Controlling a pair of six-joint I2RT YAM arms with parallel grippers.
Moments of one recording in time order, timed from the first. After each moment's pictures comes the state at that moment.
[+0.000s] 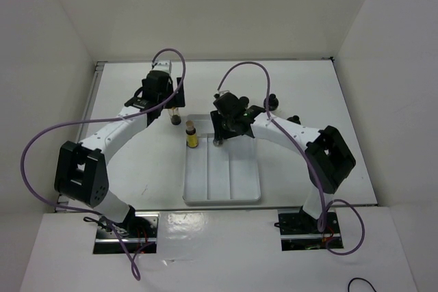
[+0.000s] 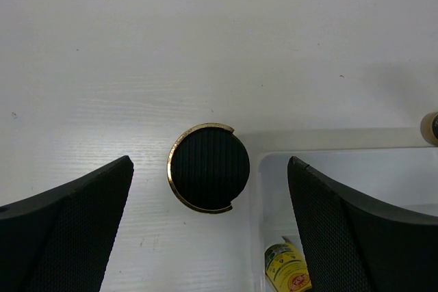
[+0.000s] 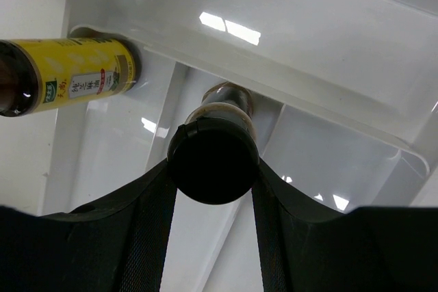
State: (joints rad) left arm -0.32 1.54 1.17 -0.21 -0.24 -0.27; right arm 0.76 1.72 1.26 -0.46 0.11 0.44
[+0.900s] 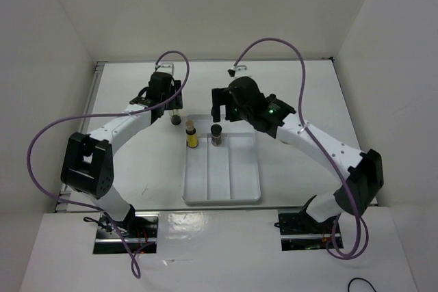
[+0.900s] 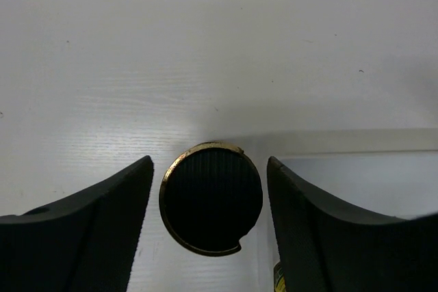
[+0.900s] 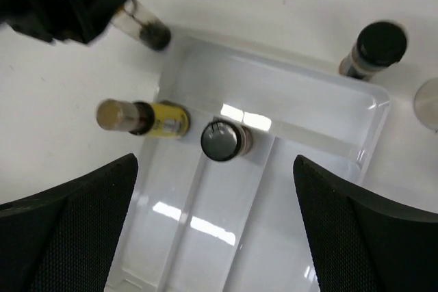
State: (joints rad) left arm -0.32 1.62 1.17 -0.19 -0.24 -0.26; right arm 0.77 1.50 1.35 -0.51 0.23 0.45
